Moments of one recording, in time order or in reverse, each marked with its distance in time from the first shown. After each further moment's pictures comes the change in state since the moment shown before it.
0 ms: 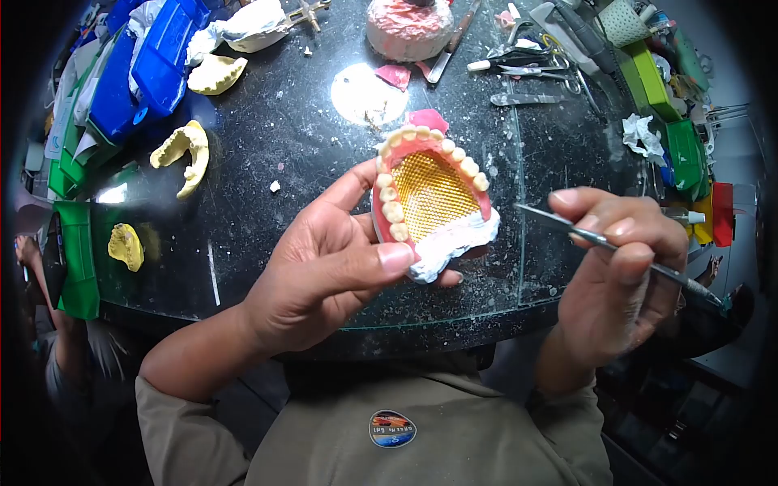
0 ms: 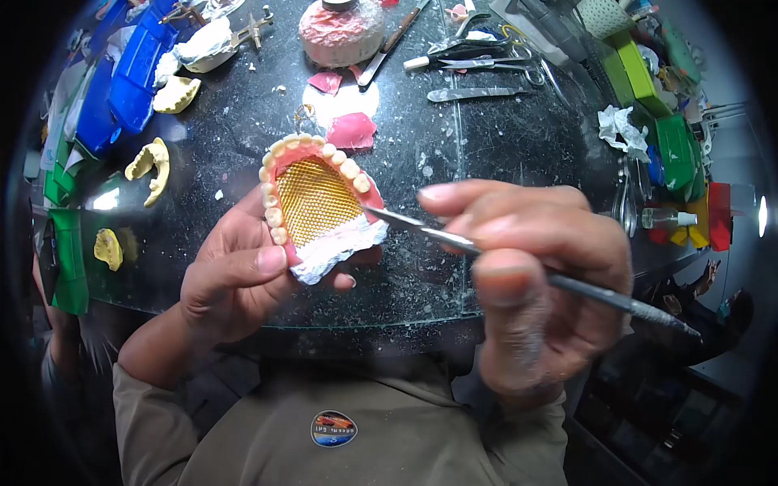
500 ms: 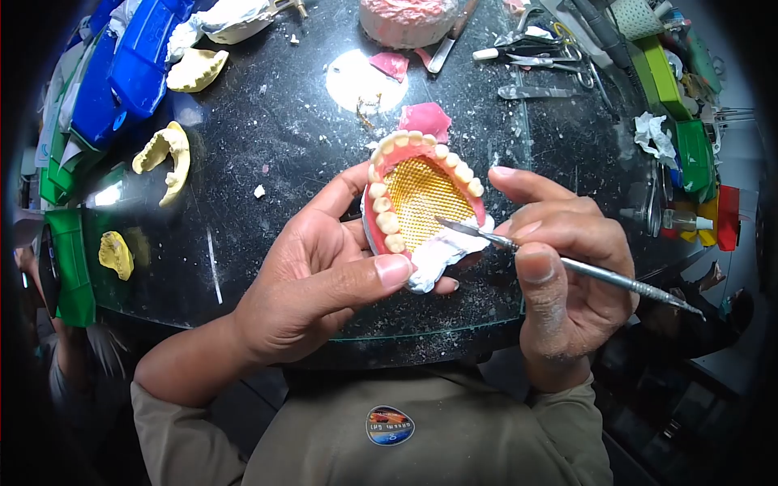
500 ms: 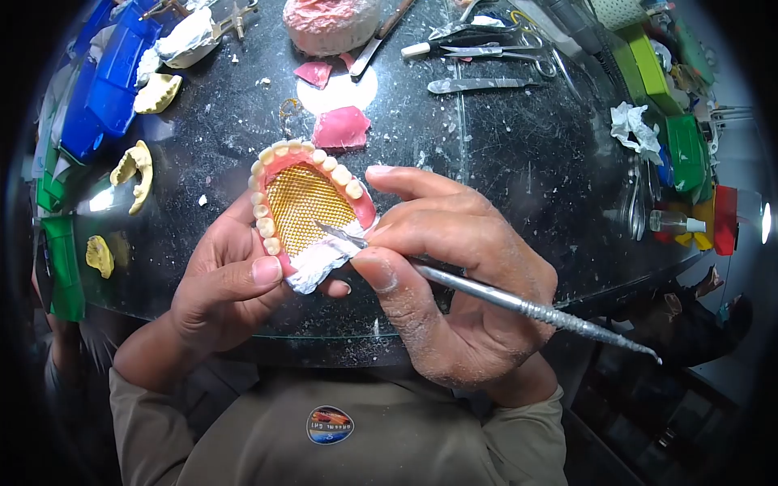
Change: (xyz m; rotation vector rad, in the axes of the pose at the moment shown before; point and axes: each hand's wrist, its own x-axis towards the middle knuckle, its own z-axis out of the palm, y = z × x) left_hand 0.006 0.000 -0.002 0.023 0.059 -0.049; right_hand -0.008 0.026 0.017 -0.071 -0.131 0.056
